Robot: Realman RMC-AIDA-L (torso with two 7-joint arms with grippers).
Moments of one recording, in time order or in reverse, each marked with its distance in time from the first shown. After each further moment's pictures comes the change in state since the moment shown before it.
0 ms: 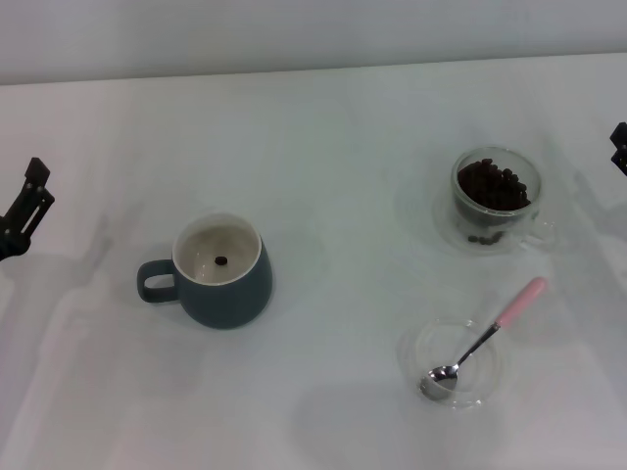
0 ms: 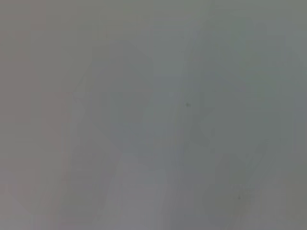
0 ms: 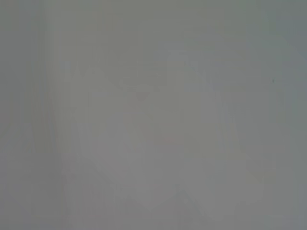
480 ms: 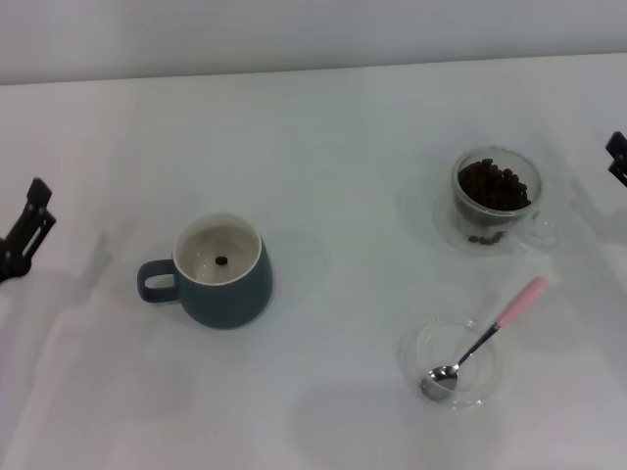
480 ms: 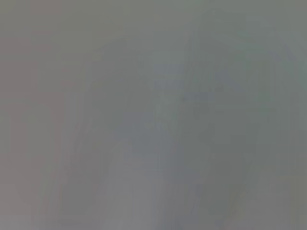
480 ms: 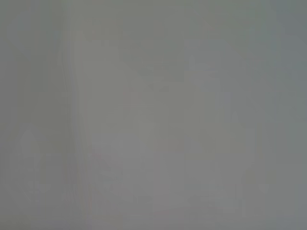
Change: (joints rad) left arm 0.045 0.000 0.035 -0.005 0.000 -0.023 0.000; right arm -0.025 -0.005 -0.073 -0.054 -0.012 0.007 0.056
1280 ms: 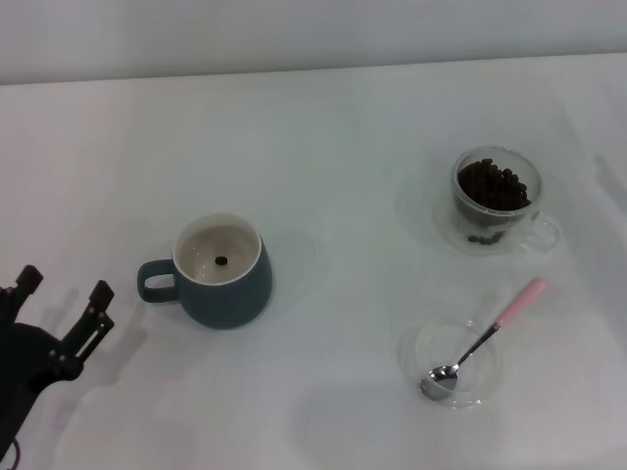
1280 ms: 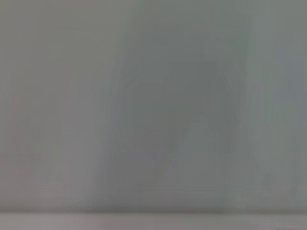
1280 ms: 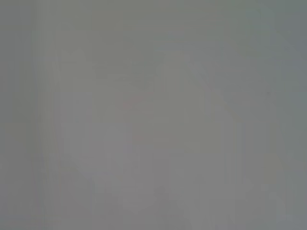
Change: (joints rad) left arm 0.129 -0.002 0.227 -0.005 0.000 -0.044 -0.003; right arm 0.028 -0.003 -0.011 -0.151 0.003 -0.089 0.100
